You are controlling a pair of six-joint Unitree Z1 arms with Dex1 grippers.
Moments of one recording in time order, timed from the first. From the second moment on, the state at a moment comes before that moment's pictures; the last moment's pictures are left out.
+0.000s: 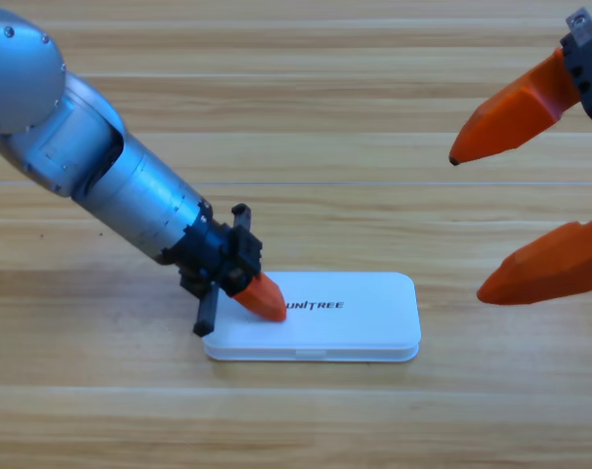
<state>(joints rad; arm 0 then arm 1) -0.62 1.99 -1.04 0.19 -0.48 0.78 0.93 1.45 -1.45 0.86 0.38 -0.51</state>
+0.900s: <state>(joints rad) -0.75 1.56 -1.51 1.00 -0.43 0.65 0.93 1.45 -1.45 0.86 0.38 -0.51</state>
